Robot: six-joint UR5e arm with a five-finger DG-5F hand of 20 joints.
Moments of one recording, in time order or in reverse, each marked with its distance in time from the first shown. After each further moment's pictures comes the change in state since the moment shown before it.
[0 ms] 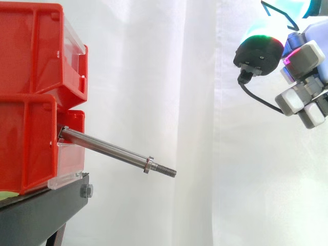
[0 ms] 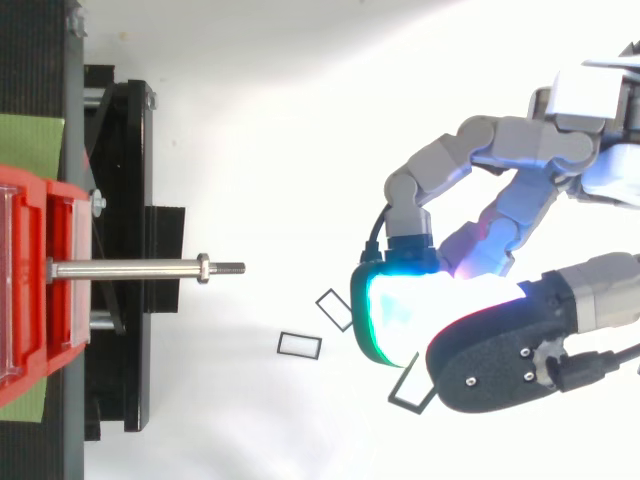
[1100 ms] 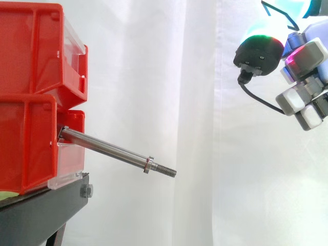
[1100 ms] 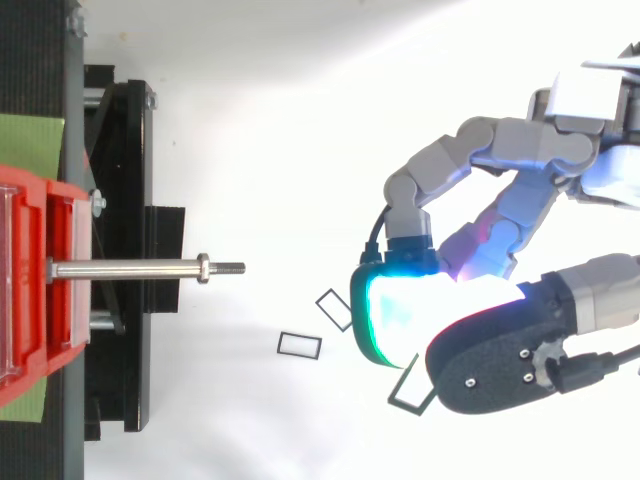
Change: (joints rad) arm 0.001 0.000 0.000 0.000 0.000 0.000
